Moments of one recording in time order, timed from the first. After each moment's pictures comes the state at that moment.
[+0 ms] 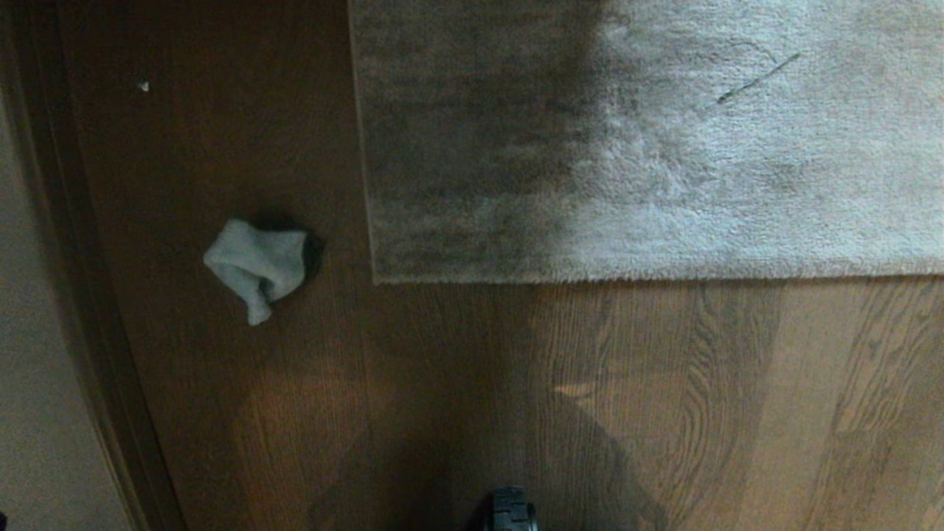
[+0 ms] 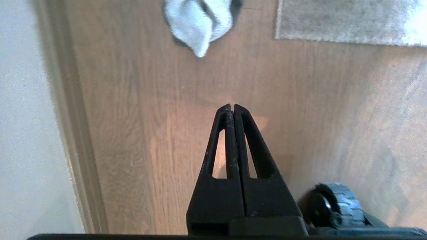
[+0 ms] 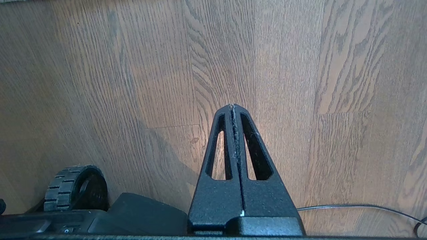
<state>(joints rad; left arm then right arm) 0.00 0.22 -0.24 -0.01 -0.05 -0.09 0.00 0.00 0.00 0.00 -0.05 0.06</state>
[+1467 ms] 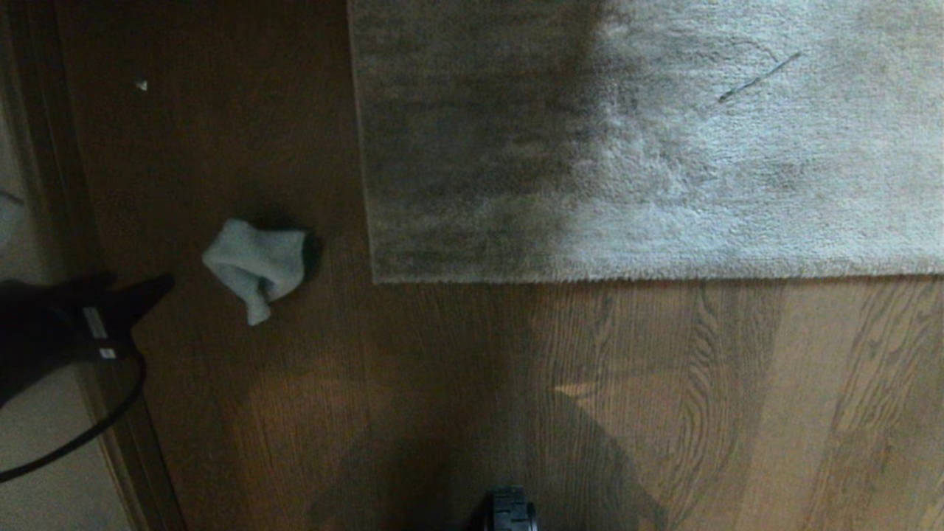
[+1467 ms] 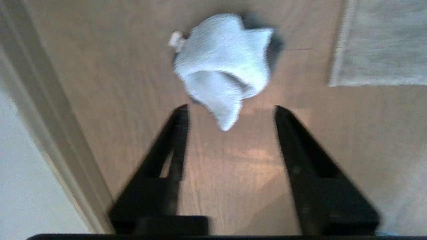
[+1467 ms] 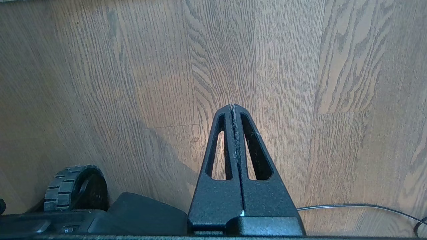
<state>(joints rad) 0.05 1.15 -0.55 -0.45 -0.03 0.01 0.00 0.00 0.00 0.00 -0.05 0.06</state>
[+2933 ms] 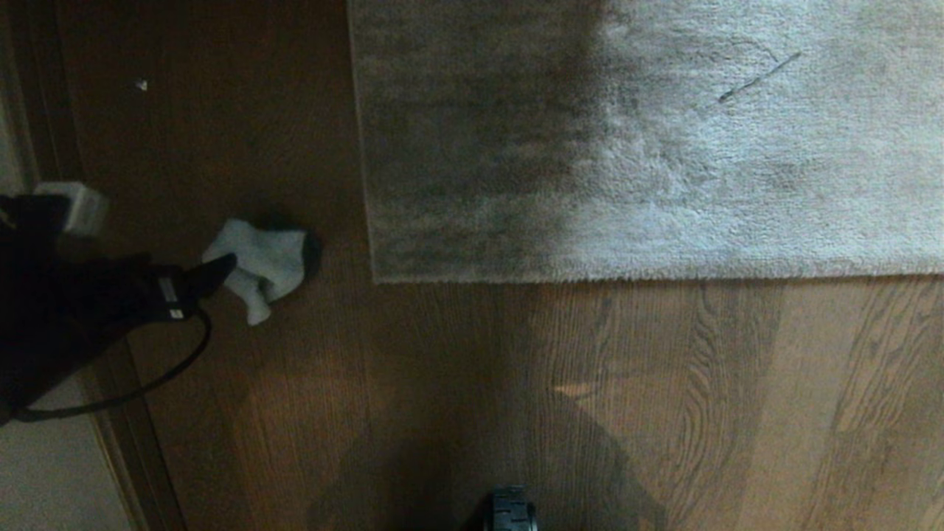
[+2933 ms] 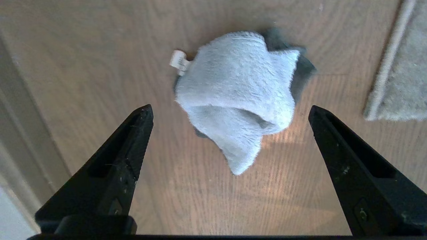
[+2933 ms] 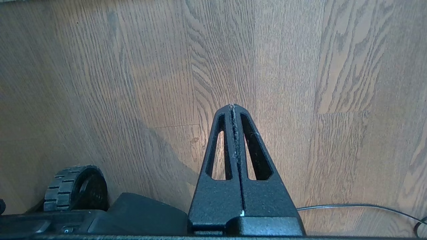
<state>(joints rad) 0.06 1.44 -0.55 -0.78 -0.04 0.00 0.00 0.00 0.00 0.00 -0.05 0.06</state>
